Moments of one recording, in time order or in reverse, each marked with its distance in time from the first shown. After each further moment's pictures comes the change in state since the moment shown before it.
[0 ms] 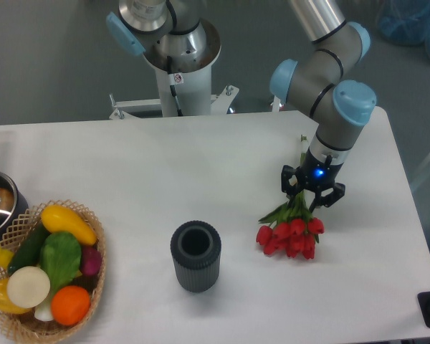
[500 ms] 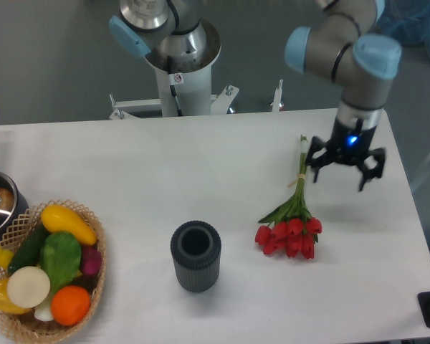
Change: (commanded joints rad) arm 0.111 0.167 0.083 -0.008 0.038 -0.003
